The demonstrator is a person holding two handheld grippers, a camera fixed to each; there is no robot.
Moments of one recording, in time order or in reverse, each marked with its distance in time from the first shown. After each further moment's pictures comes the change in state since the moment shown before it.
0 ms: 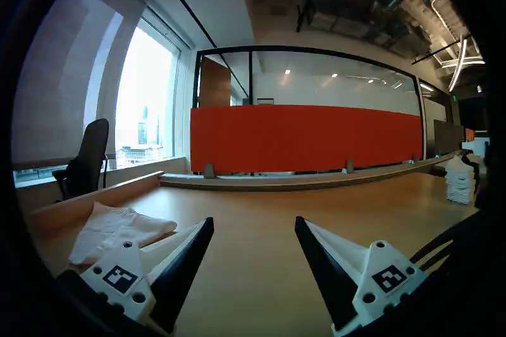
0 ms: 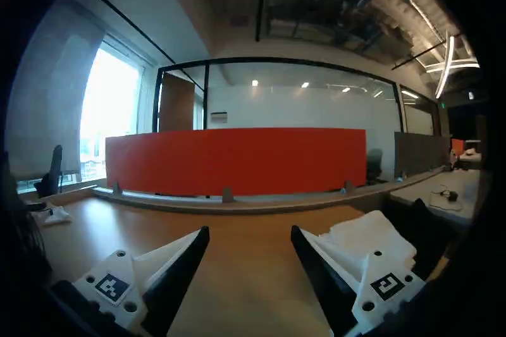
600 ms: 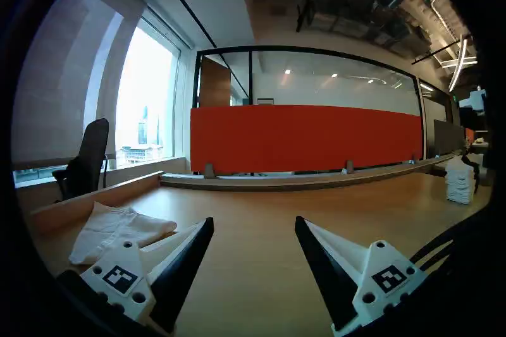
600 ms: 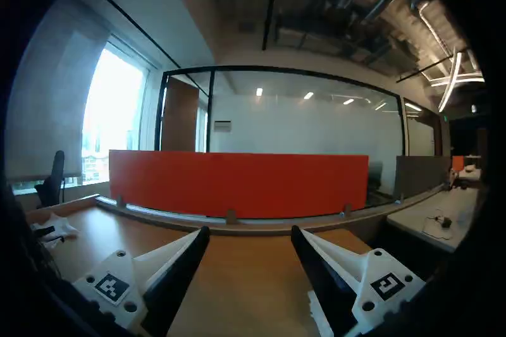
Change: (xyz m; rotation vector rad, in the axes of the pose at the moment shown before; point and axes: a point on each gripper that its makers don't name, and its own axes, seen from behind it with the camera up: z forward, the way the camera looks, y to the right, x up) left arm 0.000 -0.001 0.000 0.000 0.000 0.000; right arm 0.103 -0.022 -0.008 0.004 0.025 -0.045
